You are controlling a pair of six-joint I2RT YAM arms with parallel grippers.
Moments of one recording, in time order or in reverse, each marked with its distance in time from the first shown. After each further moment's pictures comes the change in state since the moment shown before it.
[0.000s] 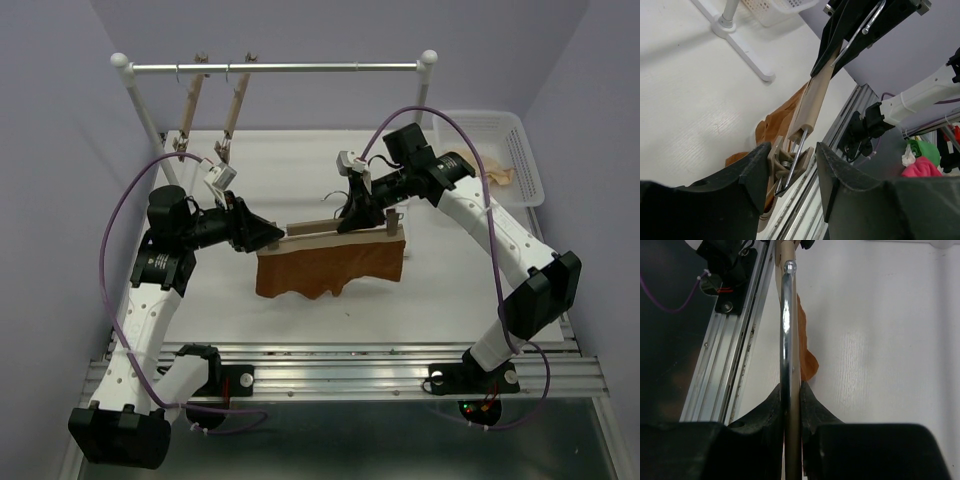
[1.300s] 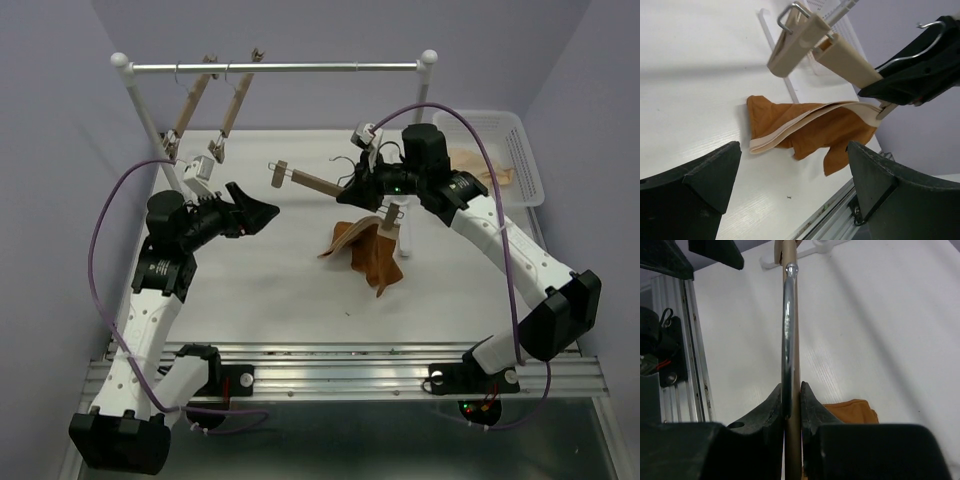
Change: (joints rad) left arm -0.001 -0.018 -0.039 0.076 -0.379 -0.194; right arm -0.005 -0.134 -0.177 0.479 0.335 0.526
